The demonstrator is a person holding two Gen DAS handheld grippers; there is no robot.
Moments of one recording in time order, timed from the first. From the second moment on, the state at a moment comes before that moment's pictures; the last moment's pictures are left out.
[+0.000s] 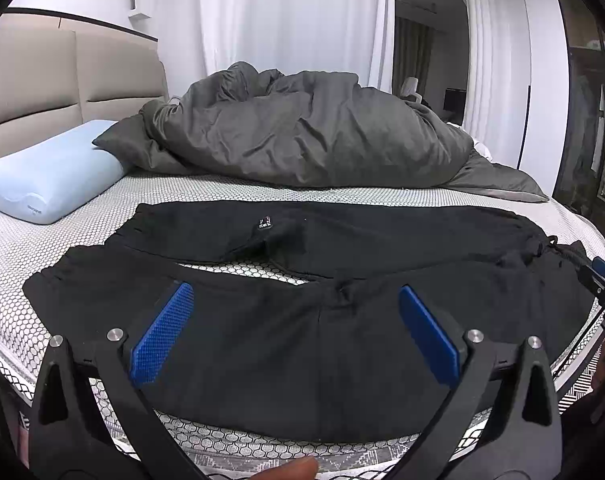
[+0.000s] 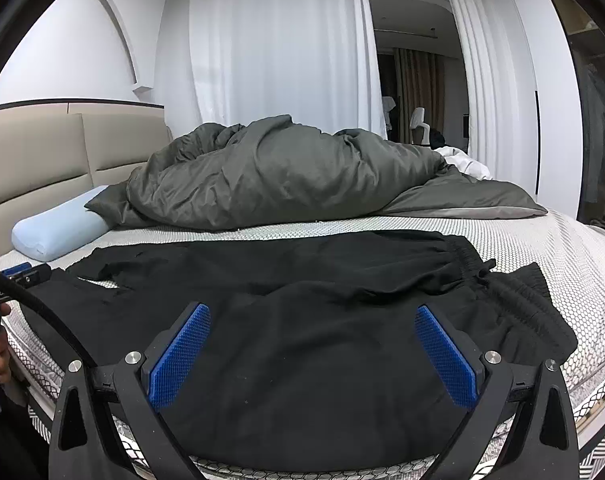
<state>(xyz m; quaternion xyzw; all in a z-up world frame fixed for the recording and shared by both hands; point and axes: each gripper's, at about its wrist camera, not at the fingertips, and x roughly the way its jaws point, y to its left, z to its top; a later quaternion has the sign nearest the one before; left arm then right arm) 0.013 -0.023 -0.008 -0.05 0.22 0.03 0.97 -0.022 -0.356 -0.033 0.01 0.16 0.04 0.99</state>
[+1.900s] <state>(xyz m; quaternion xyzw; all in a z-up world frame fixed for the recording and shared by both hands) 0.016 -0.018 -0.014 -0.05 0.22 0.04 0.97 -0.016 -0.353 -0.040 0.00 0.18 0.03 0.98</state>
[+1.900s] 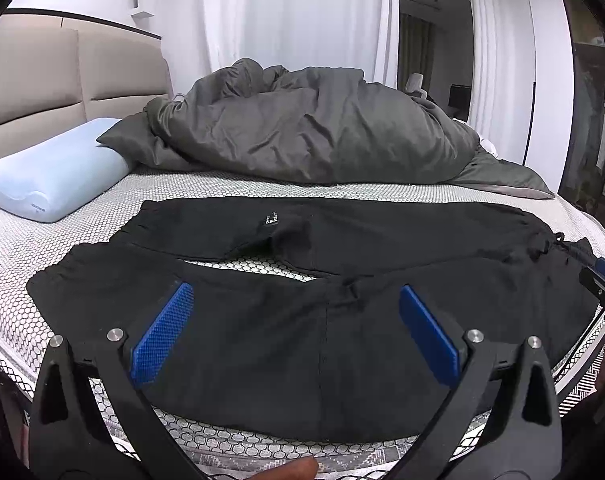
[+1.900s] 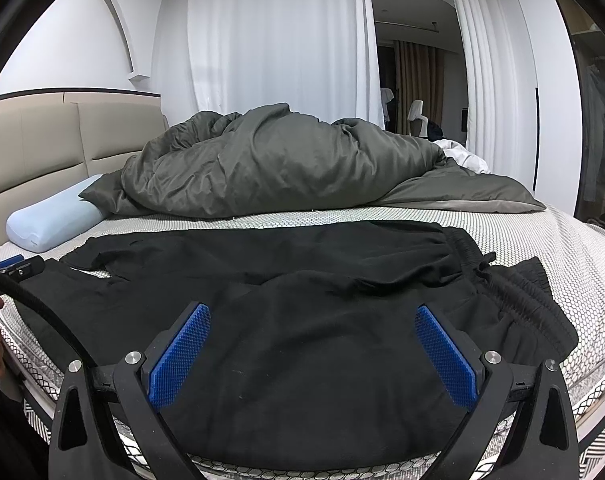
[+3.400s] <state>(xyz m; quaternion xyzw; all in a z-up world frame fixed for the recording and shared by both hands) 0.020 0.210 -0.078 -0.25 0.33 0.23 0.88 -0.011 -0.497 -0.067 0.04 0.28 -0.04 0.96</state>
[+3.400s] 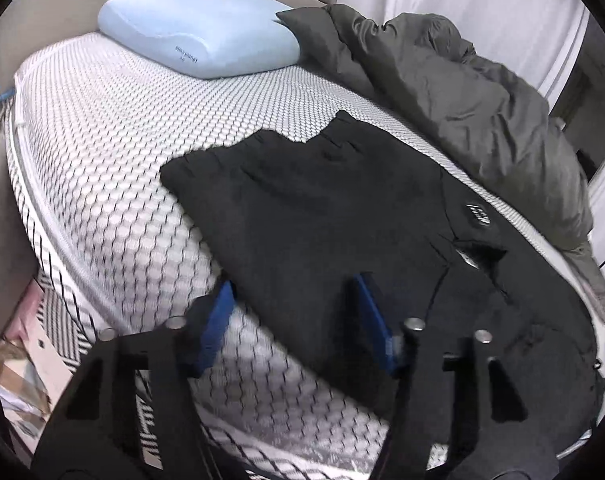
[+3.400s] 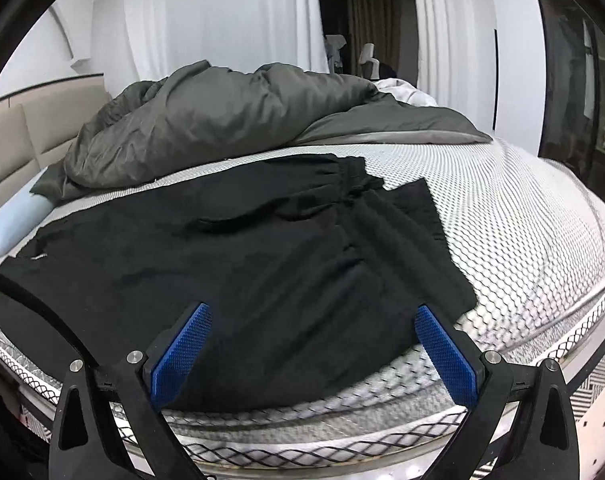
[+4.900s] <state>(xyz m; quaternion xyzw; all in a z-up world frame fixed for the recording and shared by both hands) 0.085 0.167 -0.015 -0.28 0.29 0.14 0.90 0.007 -0.511 -0.010 0.12 0.26 -0.04 0.96</state>
